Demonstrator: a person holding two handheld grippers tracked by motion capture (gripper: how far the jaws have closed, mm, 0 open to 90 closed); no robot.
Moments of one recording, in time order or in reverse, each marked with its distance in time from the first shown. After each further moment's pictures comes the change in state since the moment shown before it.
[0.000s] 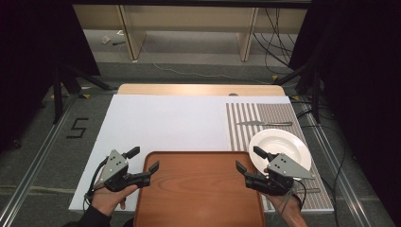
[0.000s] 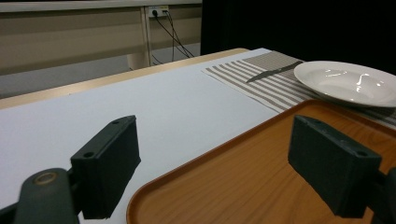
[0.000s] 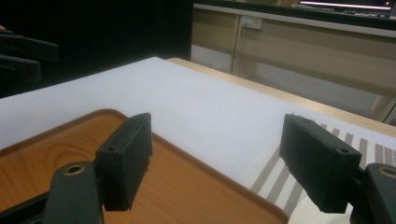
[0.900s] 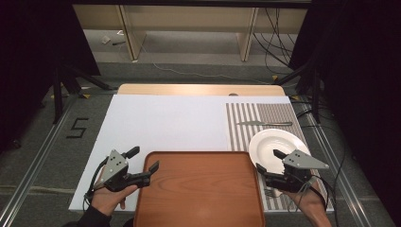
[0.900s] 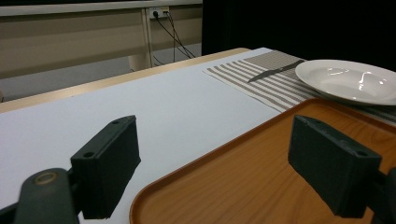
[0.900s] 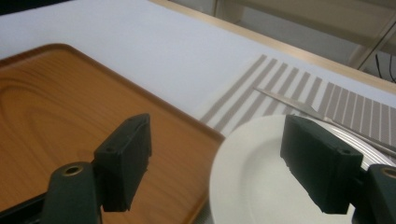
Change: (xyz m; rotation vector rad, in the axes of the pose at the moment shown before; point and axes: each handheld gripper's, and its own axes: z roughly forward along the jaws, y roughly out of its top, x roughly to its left) left arm 0.000 0.000 0.000 -0.002 0.005 0.014; right arm -0.047 -0.013 -0.020 0.243 -0.071 -0.017
